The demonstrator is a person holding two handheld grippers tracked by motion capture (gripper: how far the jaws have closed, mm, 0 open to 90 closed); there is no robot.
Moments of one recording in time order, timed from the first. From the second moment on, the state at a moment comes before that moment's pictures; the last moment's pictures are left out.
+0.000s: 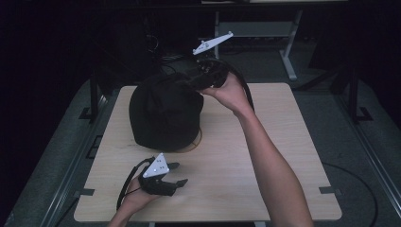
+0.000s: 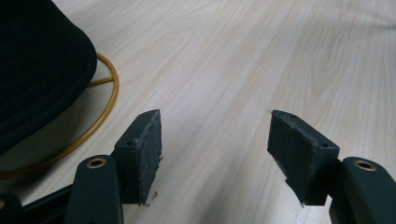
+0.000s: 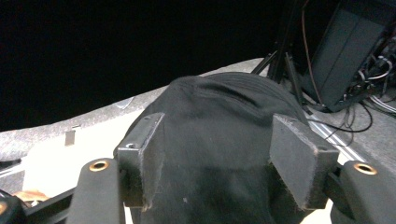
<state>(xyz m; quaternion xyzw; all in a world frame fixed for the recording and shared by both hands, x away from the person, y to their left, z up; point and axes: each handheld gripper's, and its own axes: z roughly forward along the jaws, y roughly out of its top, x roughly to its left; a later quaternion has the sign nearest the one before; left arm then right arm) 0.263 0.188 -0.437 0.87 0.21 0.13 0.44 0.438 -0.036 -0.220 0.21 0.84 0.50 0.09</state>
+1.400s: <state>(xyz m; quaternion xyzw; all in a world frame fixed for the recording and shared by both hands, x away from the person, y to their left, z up) 0.265 0.193 -0.439 0.86 0.24 0.12 0.44 0.404 -0.137 -0.250 0.28 0.82 0.50 0.10</state>
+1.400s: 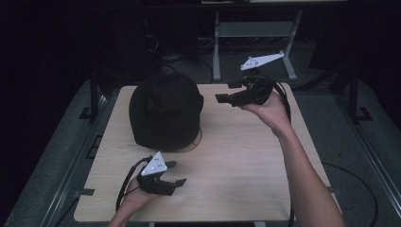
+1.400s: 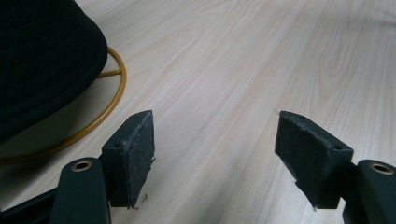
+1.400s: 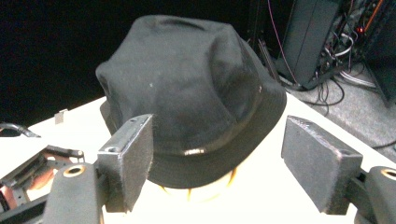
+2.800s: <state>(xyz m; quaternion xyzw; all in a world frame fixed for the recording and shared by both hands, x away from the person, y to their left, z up) 0.267 0.200 -0.440 0.85 0.26 0.12 0.45 0.357 -0.224 -0.327 0.34 0.80 0.49 0.08</state>
